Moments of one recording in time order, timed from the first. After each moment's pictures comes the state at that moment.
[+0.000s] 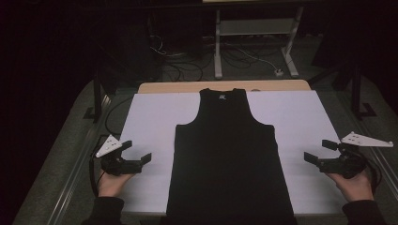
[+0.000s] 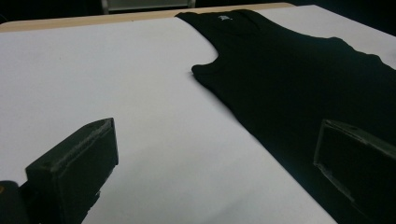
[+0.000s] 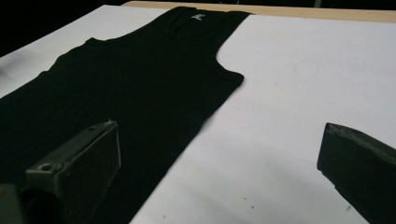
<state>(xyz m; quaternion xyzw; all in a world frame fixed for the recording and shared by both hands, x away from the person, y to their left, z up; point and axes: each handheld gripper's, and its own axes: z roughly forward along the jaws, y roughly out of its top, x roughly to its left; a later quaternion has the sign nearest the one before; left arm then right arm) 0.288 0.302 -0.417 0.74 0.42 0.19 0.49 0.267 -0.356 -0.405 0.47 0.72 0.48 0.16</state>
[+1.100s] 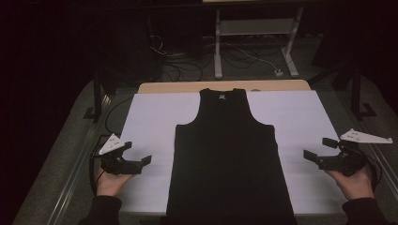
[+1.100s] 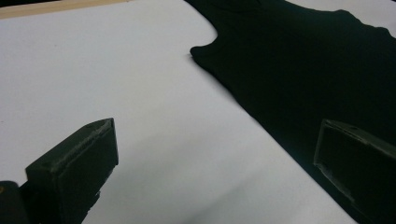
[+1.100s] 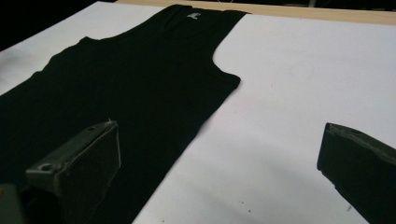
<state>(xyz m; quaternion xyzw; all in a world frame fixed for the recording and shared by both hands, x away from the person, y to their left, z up) 0.289 0.300 -0.407 0.77 0.42 0.18 0.45 0.271 -0.352 -0.396 0.47 0.73 0.47 0.16</state>
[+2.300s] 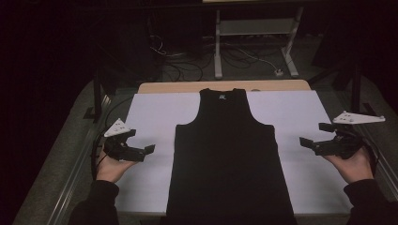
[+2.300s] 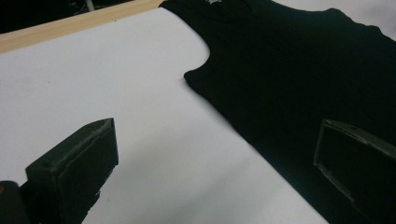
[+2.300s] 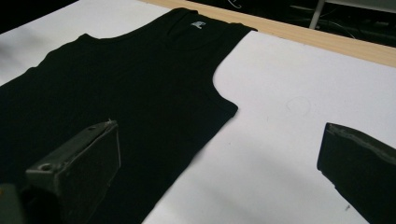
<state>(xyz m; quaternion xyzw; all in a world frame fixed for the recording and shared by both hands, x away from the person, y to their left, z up) 0.320 0.284 -0.374 0.80 0.38 0.17 0.43 0.304 -0.339 -0.361 0.44 0.76 0.44 0.18</state>
